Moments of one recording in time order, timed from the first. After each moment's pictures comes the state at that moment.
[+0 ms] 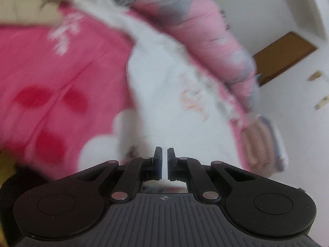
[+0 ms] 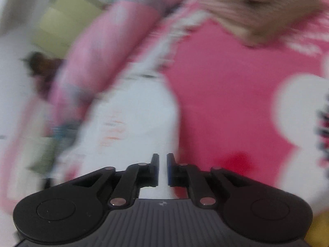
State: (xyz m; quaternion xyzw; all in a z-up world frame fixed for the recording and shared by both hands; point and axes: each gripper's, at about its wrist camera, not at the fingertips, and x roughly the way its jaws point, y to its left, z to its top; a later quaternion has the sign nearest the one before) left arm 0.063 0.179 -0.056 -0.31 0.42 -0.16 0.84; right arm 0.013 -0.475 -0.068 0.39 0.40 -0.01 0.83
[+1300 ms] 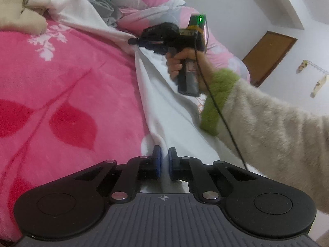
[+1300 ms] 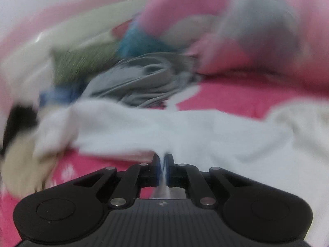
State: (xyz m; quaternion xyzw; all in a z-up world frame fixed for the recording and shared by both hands) left arm 0.104 0.175 -0.134 -0.27 0.30 -0.21 0.89; right arm 0.425 0.018 -0.122 0.09 0.36 0.32 0.87
